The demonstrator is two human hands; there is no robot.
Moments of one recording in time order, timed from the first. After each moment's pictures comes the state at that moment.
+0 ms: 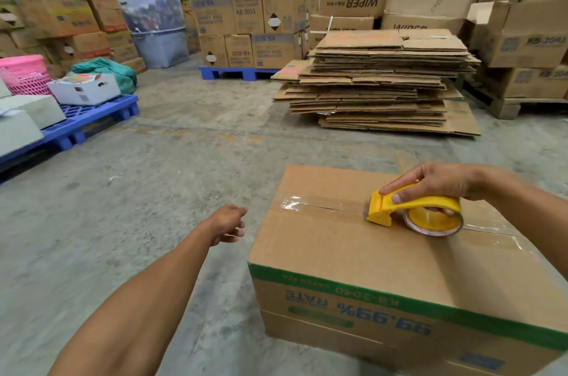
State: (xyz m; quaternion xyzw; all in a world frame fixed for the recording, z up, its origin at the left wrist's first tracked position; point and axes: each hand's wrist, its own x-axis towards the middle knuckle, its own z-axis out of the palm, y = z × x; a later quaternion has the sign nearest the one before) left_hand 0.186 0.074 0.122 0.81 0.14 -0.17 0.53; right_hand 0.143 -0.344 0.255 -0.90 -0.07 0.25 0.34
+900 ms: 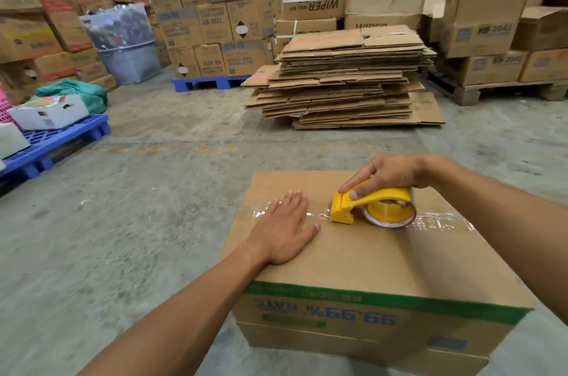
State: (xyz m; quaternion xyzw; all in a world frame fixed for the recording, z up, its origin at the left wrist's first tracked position) left_hand 0.133 -0.094 0.149 0.96 -0.28 -0.03 0.07; right_hand 0.146 -0.359 0.251 -0.91 -0.10 0.25 0.32
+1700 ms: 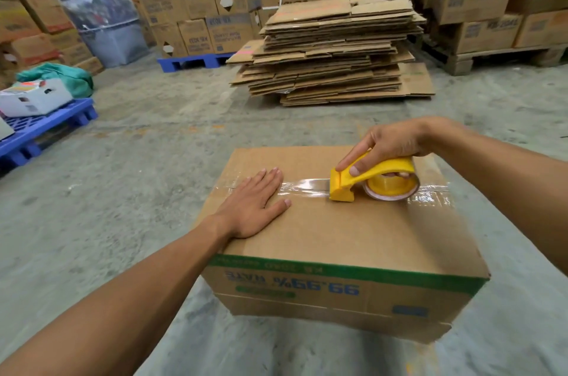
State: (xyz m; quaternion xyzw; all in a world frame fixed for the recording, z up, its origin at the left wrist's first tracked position) left_hand 0.136 -0.090 0.144 0.96 -0.29 -0.06 0.05; right_hand 0.125 -0.409 0.254 -0.91 -0.13 0.26 0.29
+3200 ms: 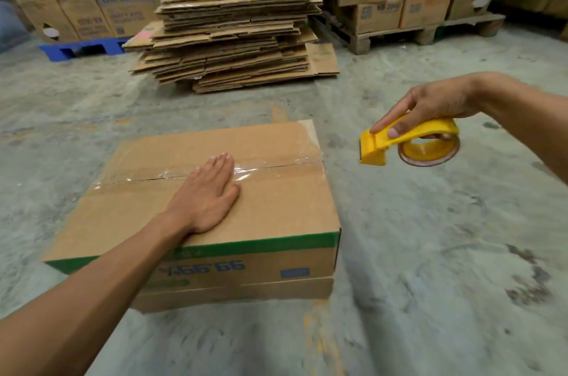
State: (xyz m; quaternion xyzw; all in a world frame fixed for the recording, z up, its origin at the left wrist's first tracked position) left_hand 0.088 -0.225 0.141 0.95 -0.29 -0.04 0.04; right_hand -0.002 -0.636 0.278 -0.92 0.03 0.25 0.30
